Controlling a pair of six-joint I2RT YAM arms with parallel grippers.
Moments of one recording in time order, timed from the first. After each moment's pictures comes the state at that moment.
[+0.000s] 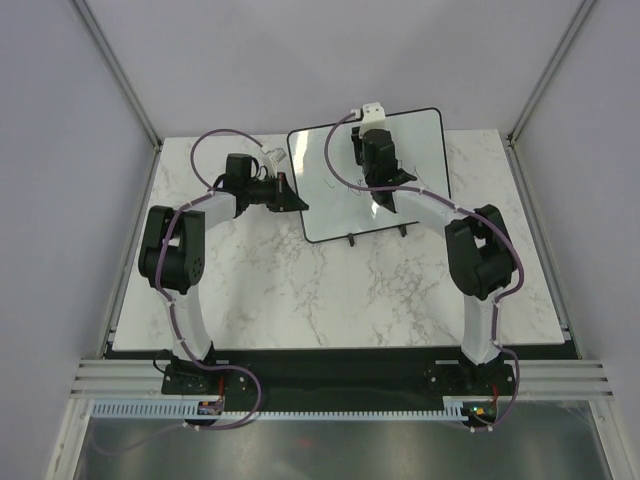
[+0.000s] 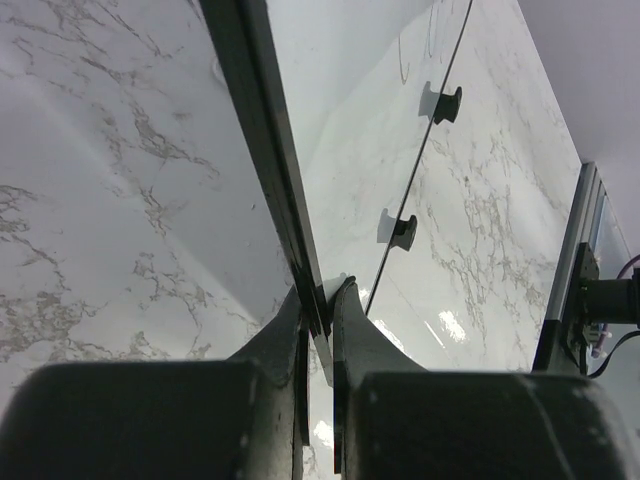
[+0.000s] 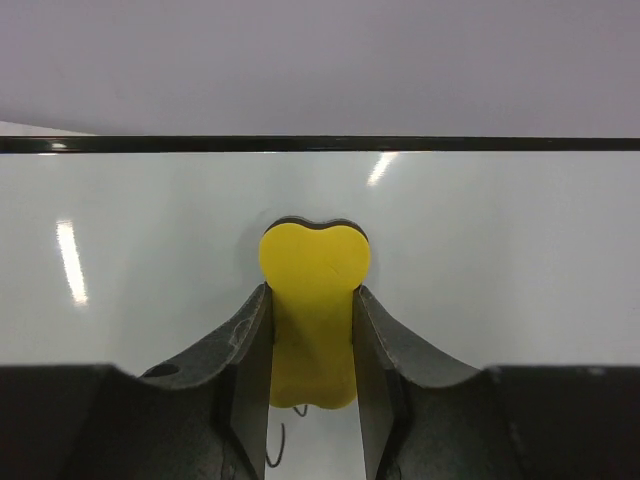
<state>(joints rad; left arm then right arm) -0.18 1.99 1.27 0.05 0.90 -0.18 0.50 2.01 1.51 0.31 0.42 -0.06</state>
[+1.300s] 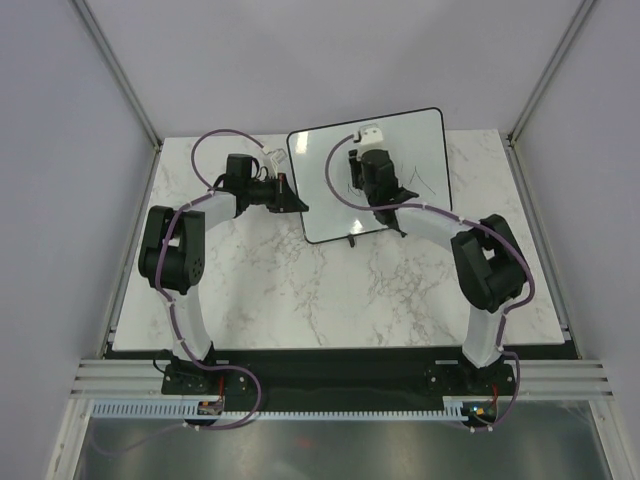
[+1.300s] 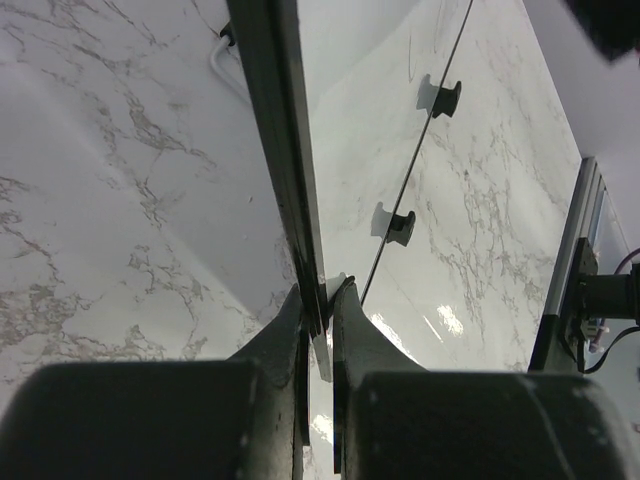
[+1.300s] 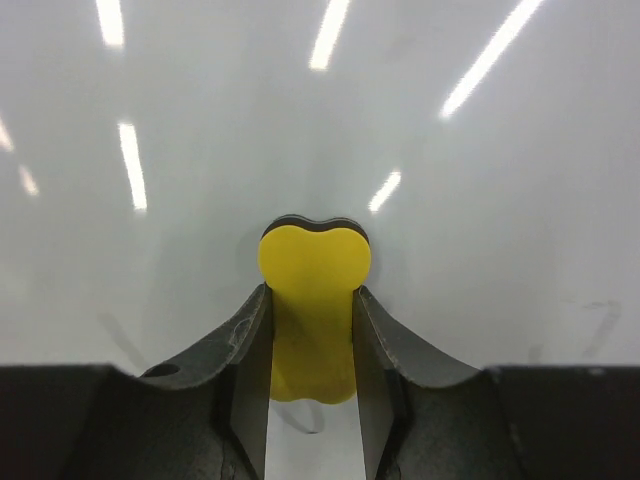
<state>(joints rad) -0.19 1.99 1.27 0.03 0.90 -0.17 0.50 1.89 1.30 0.30 0.36 0.02</state>
